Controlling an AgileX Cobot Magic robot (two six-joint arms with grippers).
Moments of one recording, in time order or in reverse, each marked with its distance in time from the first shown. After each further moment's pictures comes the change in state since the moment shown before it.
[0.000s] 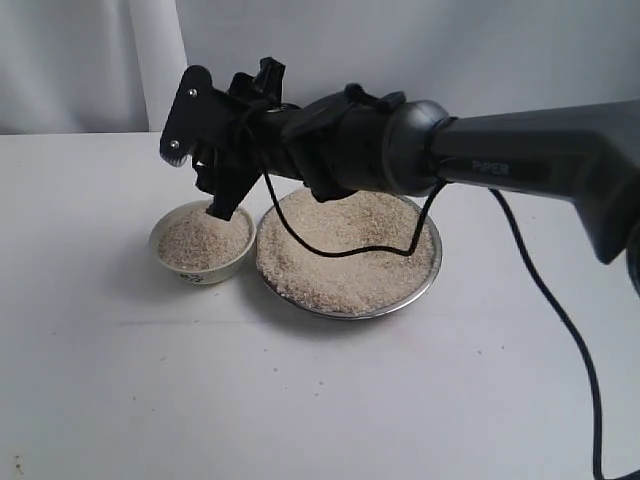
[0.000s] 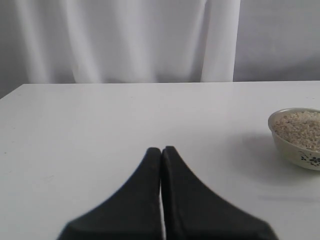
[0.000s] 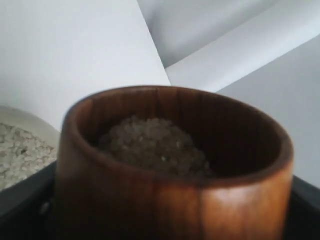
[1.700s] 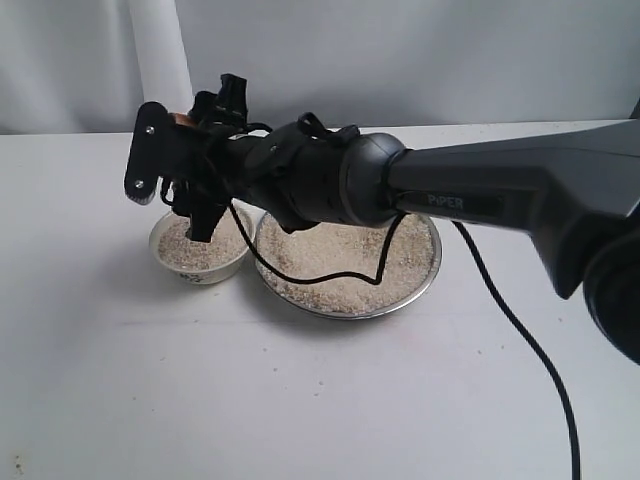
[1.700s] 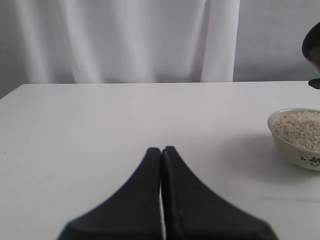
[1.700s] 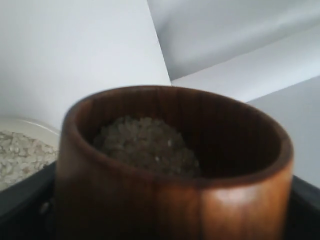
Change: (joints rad) left arm 0.000 0.000 0.000 0.000 0.000 0.000; right arm 0.079 0.035 -0.012 -0.107 -0.087 0.000
